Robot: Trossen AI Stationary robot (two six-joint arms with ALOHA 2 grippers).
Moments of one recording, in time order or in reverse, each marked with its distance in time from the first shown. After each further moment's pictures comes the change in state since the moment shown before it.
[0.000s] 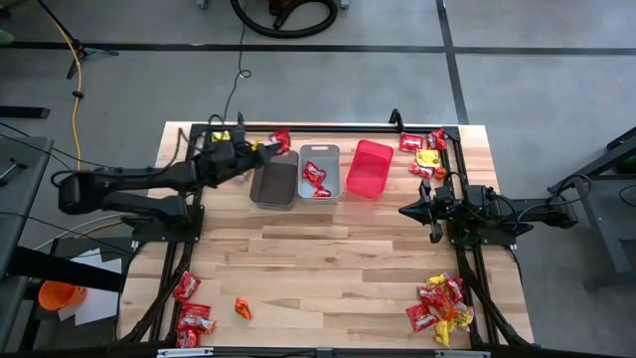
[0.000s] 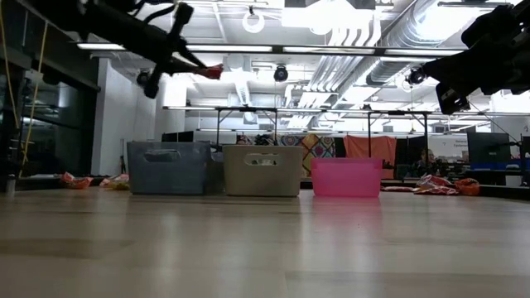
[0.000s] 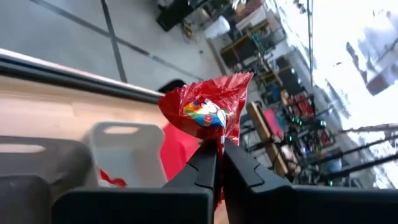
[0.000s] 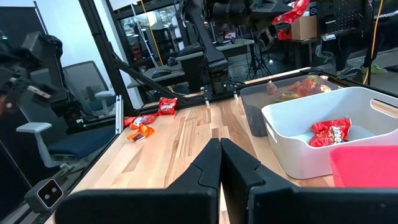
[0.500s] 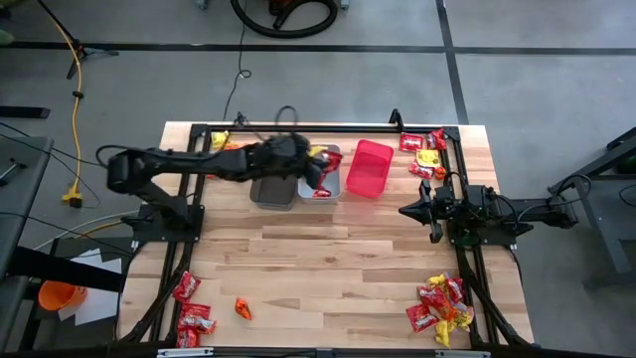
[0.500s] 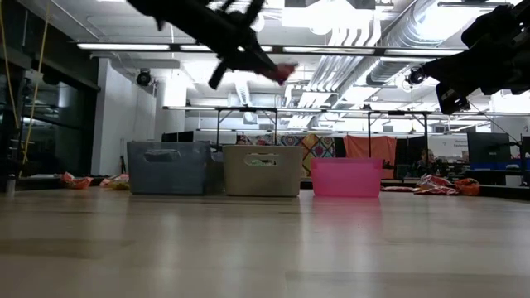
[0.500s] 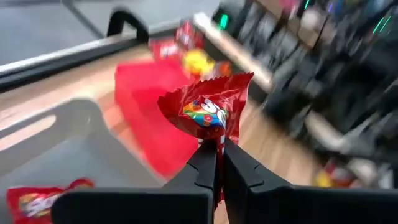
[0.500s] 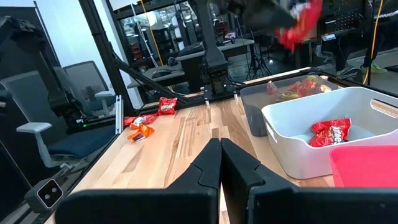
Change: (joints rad) left arm -0.083 0.501 0.499 -0.254 0.214 0.441; right arm 0.000 0.000 0.000 0.000 0.000 0.000
